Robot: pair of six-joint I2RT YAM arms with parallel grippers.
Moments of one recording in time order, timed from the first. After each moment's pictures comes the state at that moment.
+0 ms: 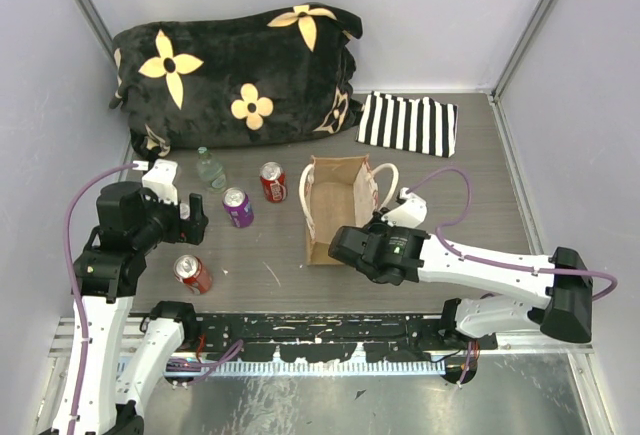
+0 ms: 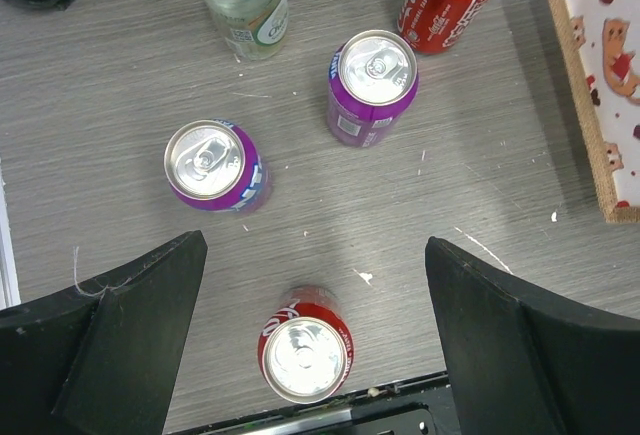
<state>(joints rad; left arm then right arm) -0.09 0.64 0.96 -0.92 0.12 0.08 1.19 1.21 0.96 -0.95 0.95 1.66</state>
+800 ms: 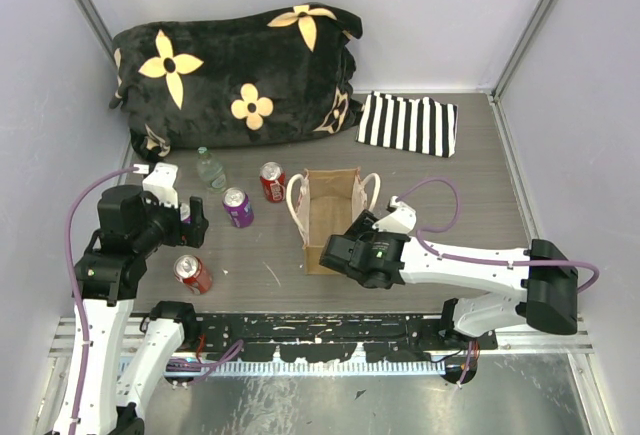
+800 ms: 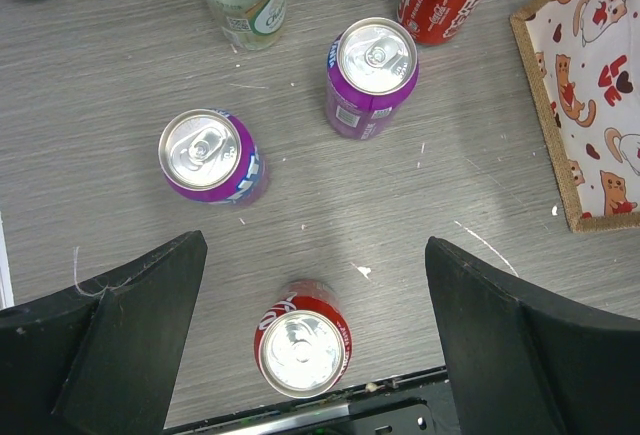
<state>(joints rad) -0.09 0.62 0.94 -0.92 0.12 0.08 1.23 1.30 0.92 -0.93 0.90 1.79</state>
